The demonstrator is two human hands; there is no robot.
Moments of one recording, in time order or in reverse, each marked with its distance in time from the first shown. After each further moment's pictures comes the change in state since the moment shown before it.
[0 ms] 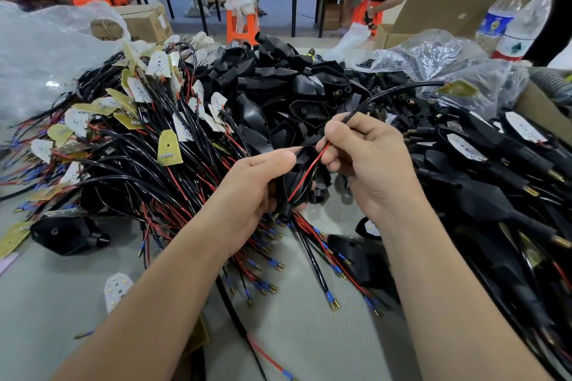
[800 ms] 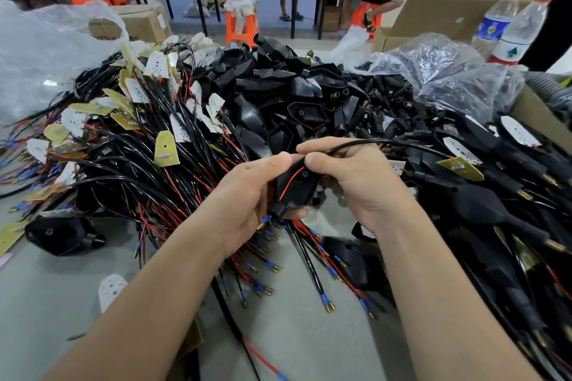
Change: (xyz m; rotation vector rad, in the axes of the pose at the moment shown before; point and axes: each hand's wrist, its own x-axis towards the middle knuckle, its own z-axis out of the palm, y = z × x) left_hand -0.004 0.007 0.007 -0.103 0.022 -0.103; right_hand -0.004 0.007 -0.005 -0.221 -0.129 0.127
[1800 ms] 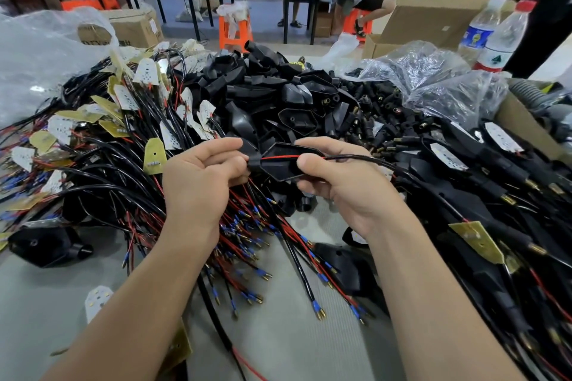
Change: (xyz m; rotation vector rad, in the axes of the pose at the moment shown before) left_hand 0.009 0.004 -0.021 0.163 0.599 0.413; right_hand 0.003 0.000 -0.005 0.158 -0.035 0.048
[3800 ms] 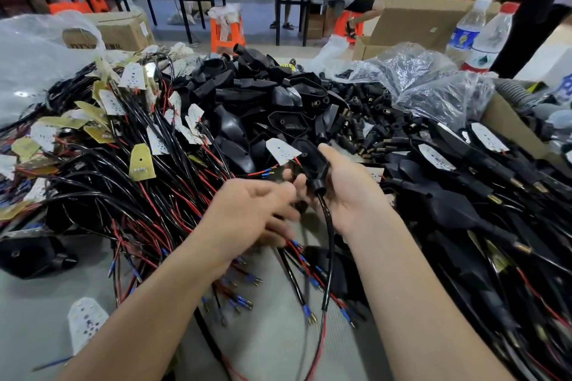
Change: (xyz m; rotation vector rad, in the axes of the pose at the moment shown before) left_hand -0.031 -0.002 0.026 0.235 -0.528 -0.284; right_hand 0.011 0.001 0.005 0.512 0.251 0.331
